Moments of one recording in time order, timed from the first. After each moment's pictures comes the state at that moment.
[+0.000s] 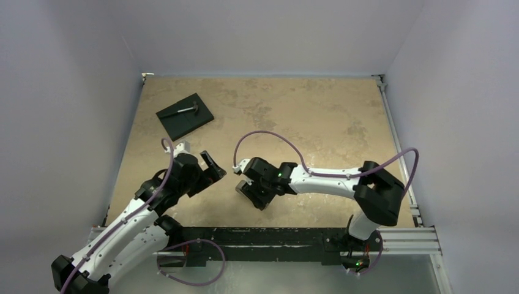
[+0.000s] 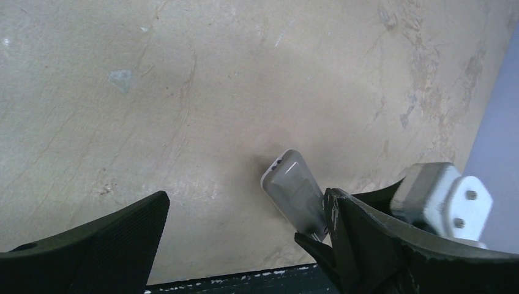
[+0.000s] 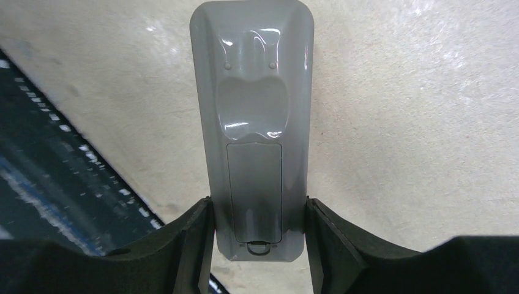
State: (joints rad) left arm -0.58 0.68 0.59 -0.68 -0.16 -1.04; right arm 1.13 1.66 1.03 -0.49 0.03 0.22
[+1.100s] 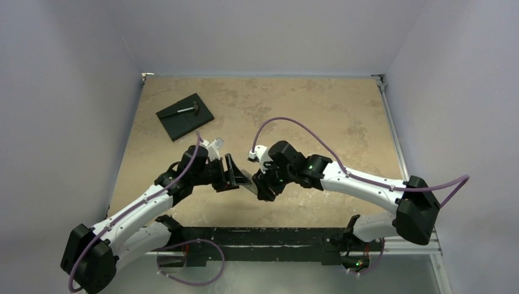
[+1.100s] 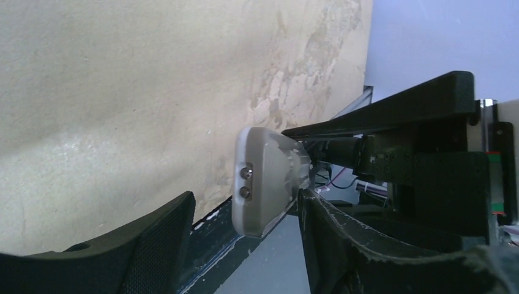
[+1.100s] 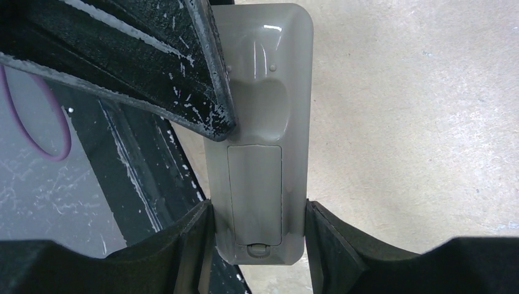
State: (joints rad) left arm -0.58 0.92 0.51 -0.22 0.43 -0.93; right arm 0.98 1.34 0.94 -0.45 -0.25 0.10
